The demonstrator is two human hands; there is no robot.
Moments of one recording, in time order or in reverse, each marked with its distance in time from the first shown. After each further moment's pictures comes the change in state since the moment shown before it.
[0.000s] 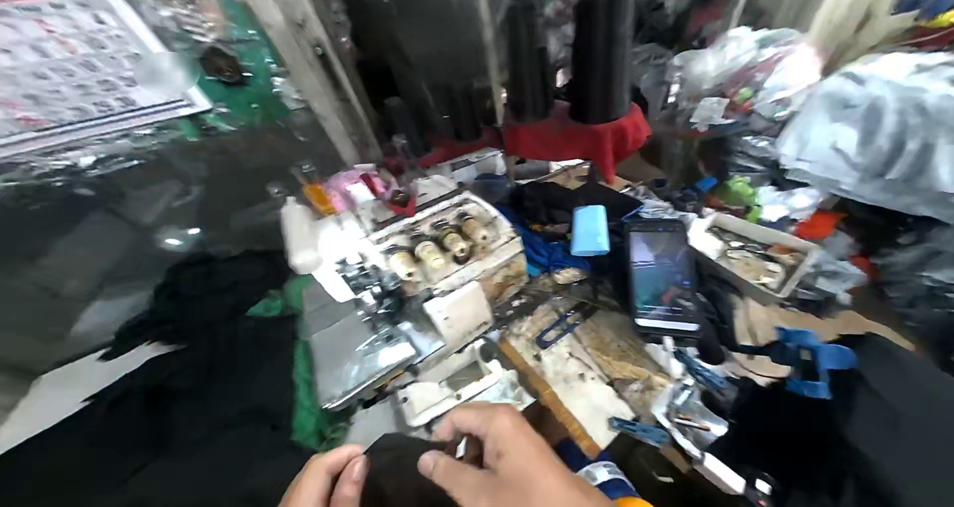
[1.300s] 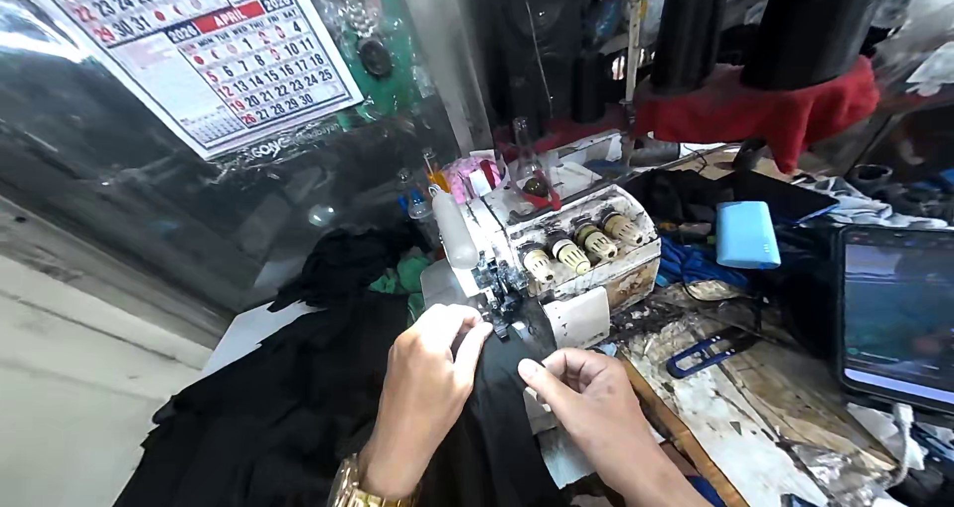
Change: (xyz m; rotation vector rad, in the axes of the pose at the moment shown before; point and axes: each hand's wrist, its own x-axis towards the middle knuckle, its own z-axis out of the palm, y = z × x) left_hand 0.134 -0.026 -0.001 0.307 0.150 0.152; right_hand 0.074 0.010 0.010 0.286 0.331 0.169
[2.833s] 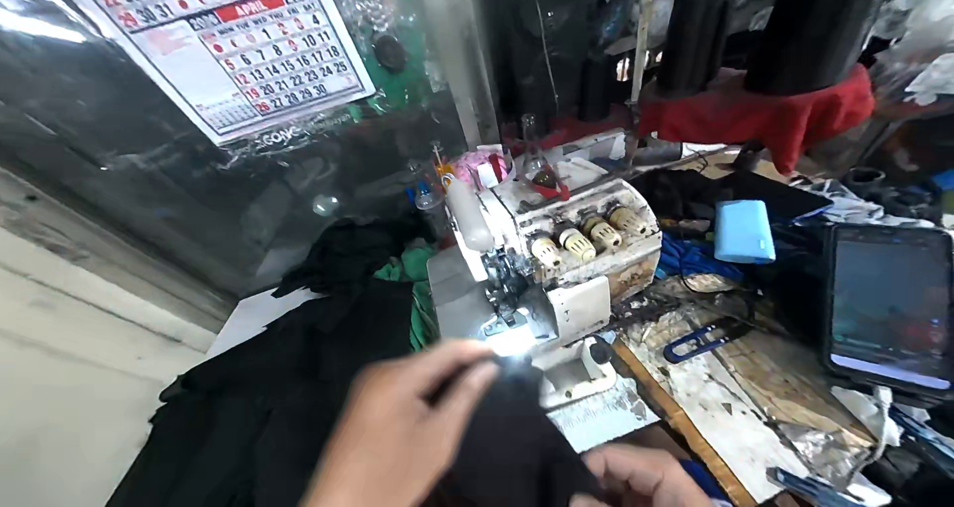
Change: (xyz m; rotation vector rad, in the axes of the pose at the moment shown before) left_hand -0.040 0.027 -0.061 -0.266 -0.152 -0.040; right_hand -0.094 -0.002 -0.047 -0.011 -0.438 -0.031
